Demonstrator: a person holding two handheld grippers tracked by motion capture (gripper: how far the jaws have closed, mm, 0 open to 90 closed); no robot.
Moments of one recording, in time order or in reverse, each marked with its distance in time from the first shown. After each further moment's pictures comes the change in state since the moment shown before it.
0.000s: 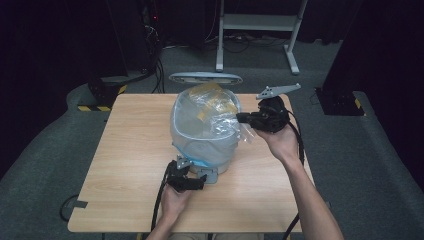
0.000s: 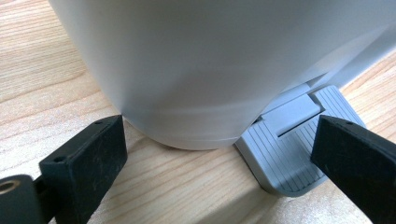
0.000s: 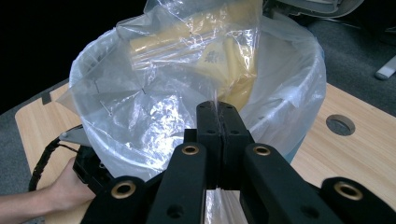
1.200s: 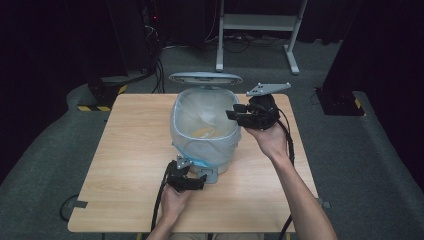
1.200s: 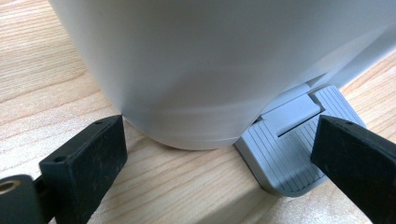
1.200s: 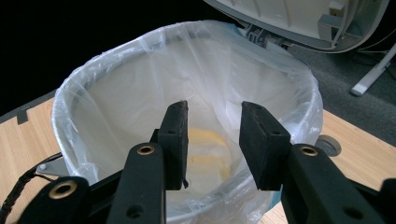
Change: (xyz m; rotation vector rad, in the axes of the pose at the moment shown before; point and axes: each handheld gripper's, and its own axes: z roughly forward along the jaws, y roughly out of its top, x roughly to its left) left arm 0.000 0.000 0.000 -0.001 0.003 0.001; right arm 0.012 0.011 0.016 -0.063 -0.072 -0.023
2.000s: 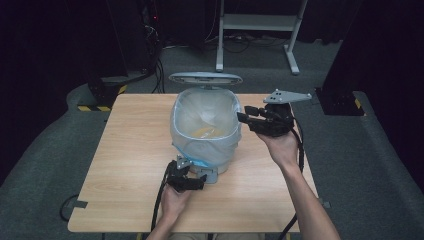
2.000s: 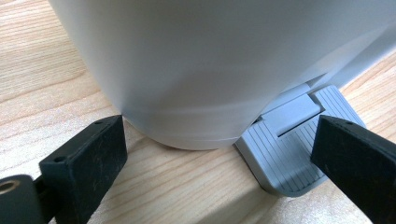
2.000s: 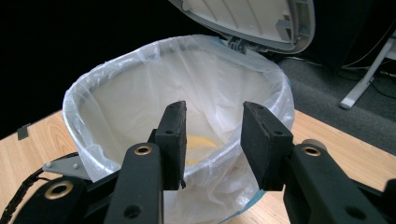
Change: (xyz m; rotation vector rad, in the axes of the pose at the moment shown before) left arm 0.000 0.000 0.000 0.001 -0.003 -0.001; right arm -0.005 -0.023 -0.030 -0.111 -0.025 0.024
